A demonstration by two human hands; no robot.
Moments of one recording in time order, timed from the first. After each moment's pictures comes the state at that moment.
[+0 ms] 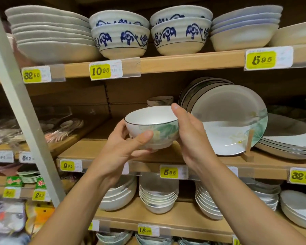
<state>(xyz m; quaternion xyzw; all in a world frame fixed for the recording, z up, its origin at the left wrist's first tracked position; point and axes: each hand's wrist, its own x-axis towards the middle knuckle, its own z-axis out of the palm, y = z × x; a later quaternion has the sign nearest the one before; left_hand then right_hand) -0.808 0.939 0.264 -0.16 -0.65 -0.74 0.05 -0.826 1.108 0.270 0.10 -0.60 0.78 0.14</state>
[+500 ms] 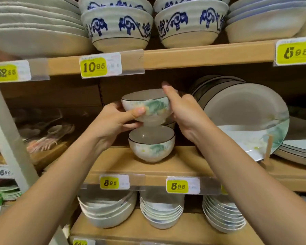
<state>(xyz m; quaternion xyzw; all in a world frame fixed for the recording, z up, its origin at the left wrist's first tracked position) -0.911 0.917 0.305 -0.19 -0.66 -0.72 0.05 -0.908 1.095 0.316 0.04 -0.71 0.69 0.13</state>
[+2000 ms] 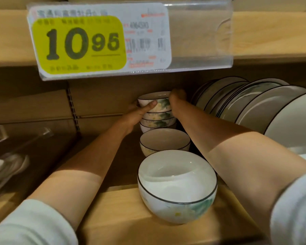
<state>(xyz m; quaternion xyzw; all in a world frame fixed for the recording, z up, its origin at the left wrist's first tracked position) -1.202 0.961 0.283 -0.24 -0.71 -0.66 -0.01 -1.162 1.094 0.330 -0.19 -0.69 0.64 0.27</state>
